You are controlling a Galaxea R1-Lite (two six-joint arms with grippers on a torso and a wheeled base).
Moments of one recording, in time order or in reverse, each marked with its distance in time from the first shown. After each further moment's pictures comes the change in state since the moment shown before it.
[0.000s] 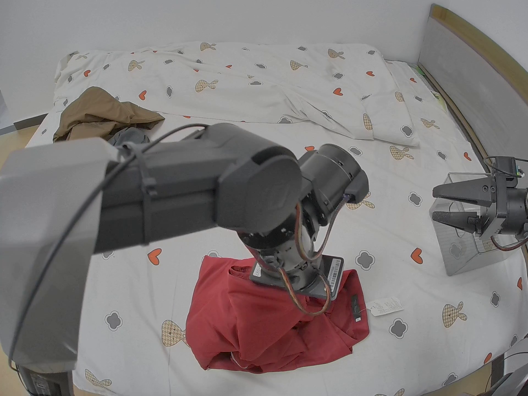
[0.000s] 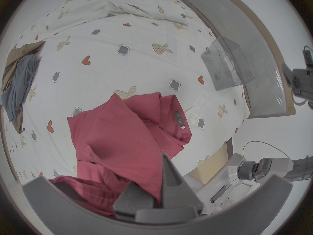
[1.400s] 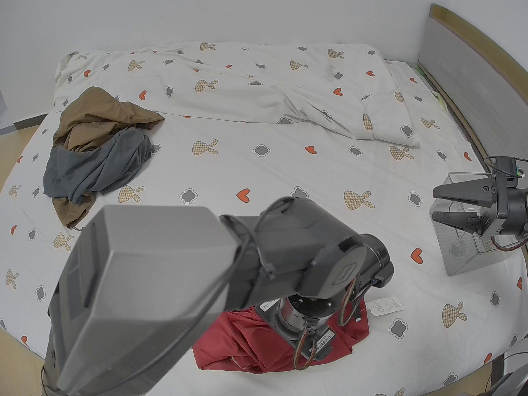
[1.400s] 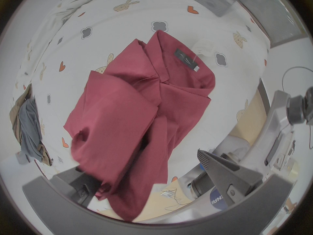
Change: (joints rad) left arm -0.106 0.163 -0.004 0.187 0.197 0.284; right arm 0.004 -0.005 0.001 0.000 0.000 -0.001
